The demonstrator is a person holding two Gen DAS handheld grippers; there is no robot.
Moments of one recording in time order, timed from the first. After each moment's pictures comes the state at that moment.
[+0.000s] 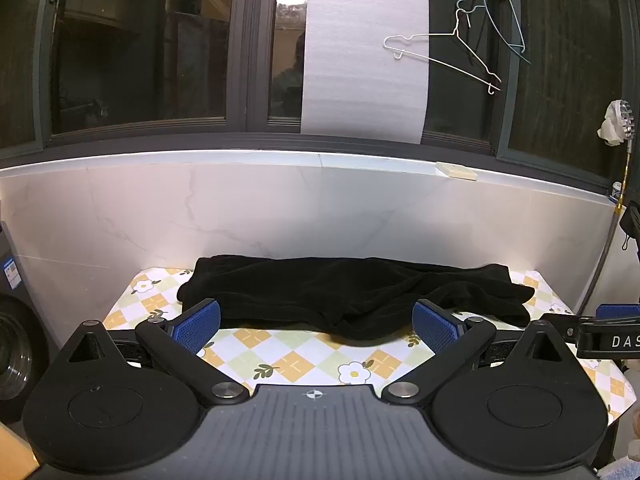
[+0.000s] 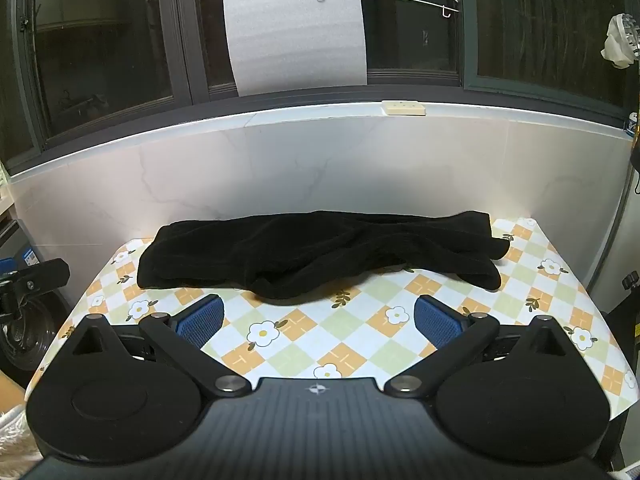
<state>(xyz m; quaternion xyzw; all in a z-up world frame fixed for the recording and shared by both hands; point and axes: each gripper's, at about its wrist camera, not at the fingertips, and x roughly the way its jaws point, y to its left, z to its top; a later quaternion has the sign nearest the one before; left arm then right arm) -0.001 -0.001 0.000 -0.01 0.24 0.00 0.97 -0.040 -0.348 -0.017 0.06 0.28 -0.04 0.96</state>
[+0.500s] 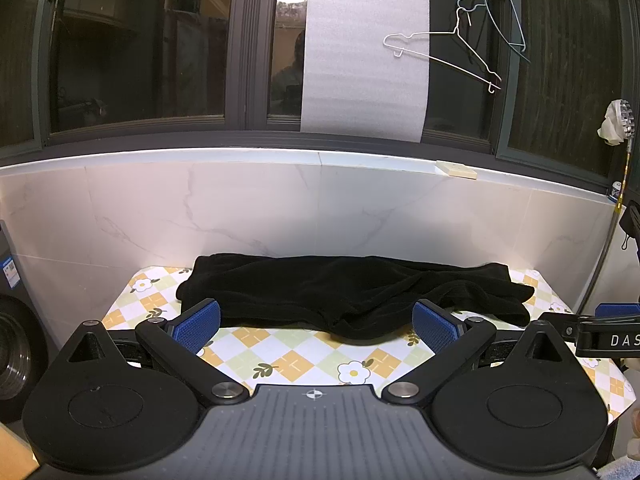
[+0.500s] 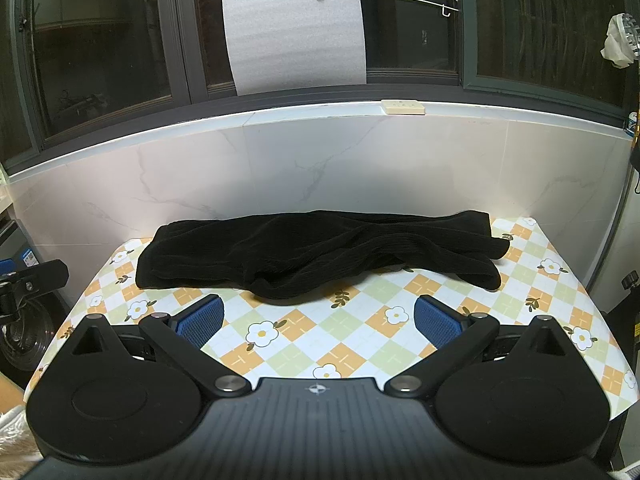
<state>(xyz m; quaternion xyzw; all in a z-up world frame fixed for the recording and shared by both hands) -0.001 -0.001 0.000 -0.01 0.24 0.00 0.97 -0.040 -0.349 -0.019 0.06 0.28 -0.04 0.96</state>
